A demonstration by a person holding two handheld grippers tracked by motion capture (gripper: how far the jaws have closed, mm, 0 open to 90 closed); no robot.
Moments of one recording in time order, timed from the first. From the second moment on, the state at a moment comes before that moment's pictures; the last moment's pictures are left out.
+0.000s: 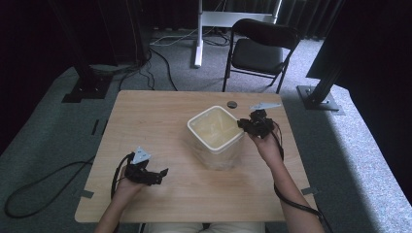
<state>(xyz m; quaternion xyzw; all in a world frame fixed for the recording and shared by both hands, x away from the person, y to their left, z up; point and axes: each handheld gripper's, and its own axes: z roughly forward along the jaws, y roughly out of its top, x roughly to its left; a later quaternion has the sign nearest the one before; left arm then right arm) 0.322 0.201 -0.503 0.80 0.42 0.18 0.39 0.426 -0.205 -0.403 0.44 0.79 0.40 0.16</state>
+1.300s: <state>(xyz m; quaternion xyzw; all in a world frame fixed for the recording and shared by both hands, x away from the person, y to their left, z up) 0.431 0.114 -0.430 0.77 0.43 0.24 0.41 0.426 -0.237 -0.444 0.48 0.73 0.46 0.13</state>
